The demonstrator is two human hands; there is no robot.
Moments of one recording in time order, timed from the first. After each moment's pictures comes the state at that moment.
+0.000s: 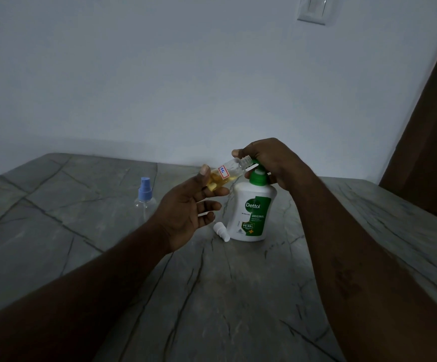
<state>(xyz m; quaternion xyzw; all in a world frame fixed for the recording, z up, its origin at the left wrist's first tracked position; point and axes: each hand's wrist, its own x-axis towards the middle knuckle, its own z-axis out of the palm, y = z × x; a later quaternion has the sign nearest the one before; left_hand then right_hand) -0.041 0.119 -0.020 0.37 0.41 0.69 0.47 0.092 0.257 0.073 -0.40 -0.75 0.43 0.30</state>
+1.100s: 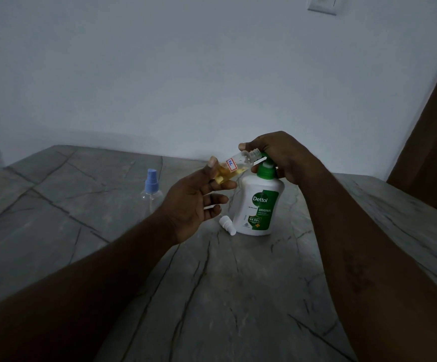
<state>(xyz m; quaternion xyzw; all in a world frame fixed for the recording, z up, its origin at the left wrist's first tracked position) -0.043 0.119 -0.020 0.38 0.41 0.68 0.47 0.093 0.252 0.073 -0.40 -0.75 0.43 0.30</state>
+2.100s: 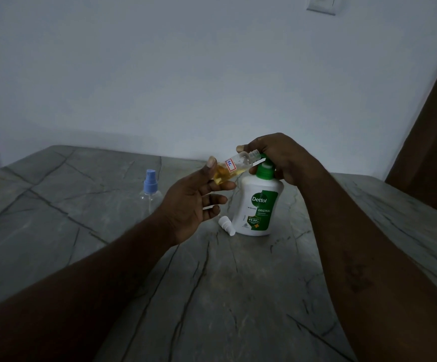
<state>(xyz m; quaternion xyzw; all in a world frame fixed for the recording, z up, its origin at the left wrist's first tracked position) -0.045 0.118 -0.020 0.39 0.41 0.68 0.47 0.093 0.249 0.073 -0.41 -0.75 0.43 0.30</state>
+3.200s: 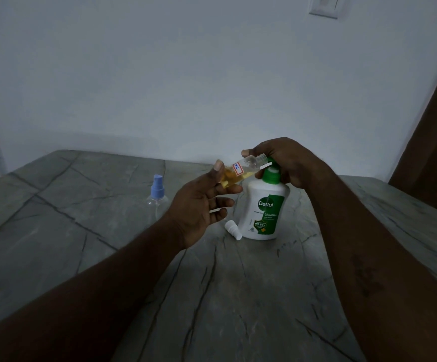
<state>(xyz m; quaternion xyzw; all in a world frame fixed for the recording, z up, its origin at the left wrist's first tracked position) -0.041 0.117 -0.016 0.38 0.42 0.69 0.46 0.092 0.257 0.072 -0.41 -0.75 0.44 0.29</state>
